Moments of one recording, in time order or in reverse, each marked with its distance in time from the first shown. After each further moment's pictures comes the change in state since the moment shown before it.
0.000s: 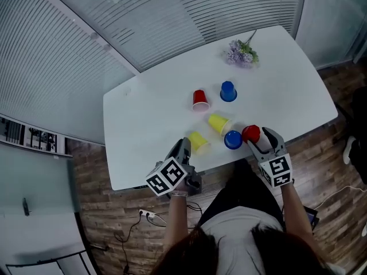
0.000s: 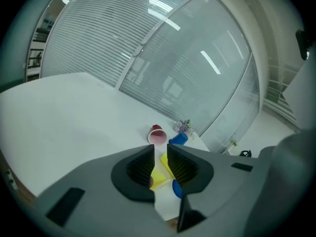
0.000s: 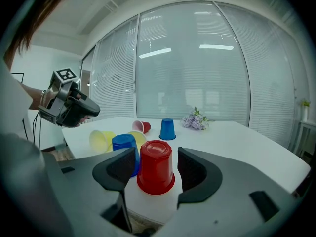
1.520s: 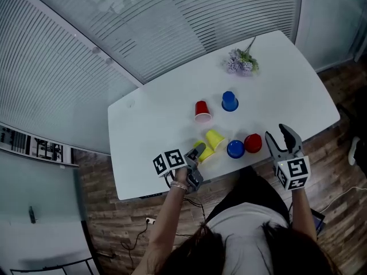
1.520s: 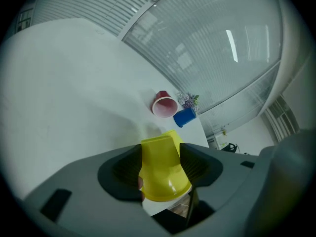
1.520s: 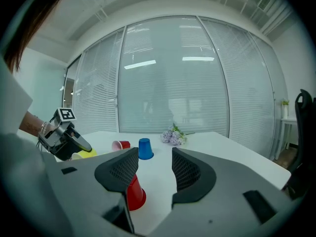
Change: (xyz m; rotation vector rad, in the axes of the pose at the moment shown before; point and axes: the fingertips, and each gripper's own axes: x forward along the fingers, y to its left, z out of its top) left arm 0.064 0.014 -0.053 -0.190 0.418 -0.079; right arm -0.033 -0.066 0.052 0.084 -0.118 -0.178
